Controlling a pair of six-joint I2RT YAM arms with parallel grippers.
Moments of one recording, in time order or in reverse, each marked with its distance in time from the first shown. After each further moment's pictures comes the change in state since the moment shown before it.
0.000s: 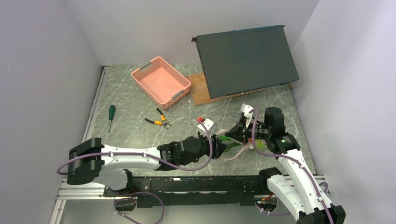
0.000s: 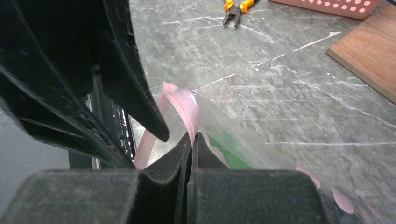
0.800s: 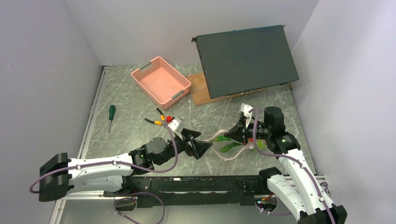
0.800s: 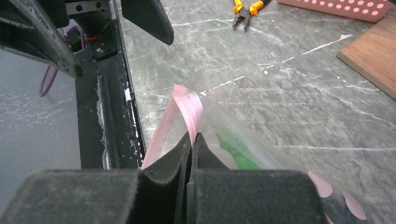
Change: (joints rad) left arm 0.113 -0.366 -0.273 0.081 0.106 0.060; right arm 0.026 0.014 0.032 -0.032 -0.007 0.016
